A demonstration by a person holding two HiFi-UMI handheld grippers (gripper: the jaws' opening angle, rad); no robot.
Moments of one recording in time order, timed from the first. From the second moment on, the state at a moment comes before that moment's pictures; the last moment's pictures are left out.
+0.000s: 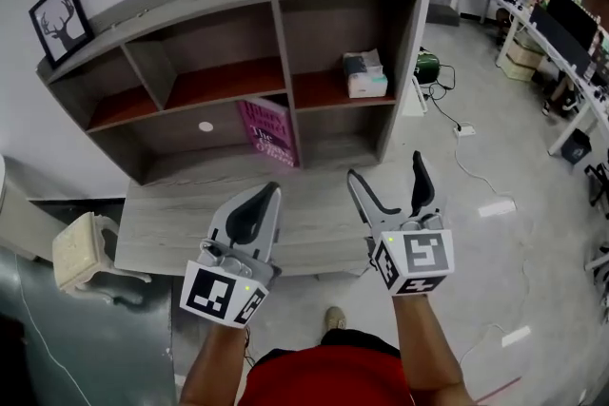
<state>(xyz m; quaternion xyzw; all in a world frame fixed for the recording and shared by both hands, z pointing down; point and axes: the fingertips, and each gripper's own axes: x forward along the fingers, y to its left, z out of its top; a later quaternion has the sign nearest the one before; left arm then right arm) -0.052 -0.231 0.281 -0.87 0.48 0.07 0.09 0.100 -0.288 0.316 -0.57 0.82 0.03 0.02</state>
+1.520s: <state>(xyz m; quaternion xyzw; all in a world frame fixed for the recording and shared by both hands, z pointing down) -0.057 -0.416 0.306 -0.90 0.44 0.05 0.05 0.097 -0.557 0.388 -0.62 0.78 -0.04 -0.09</state>
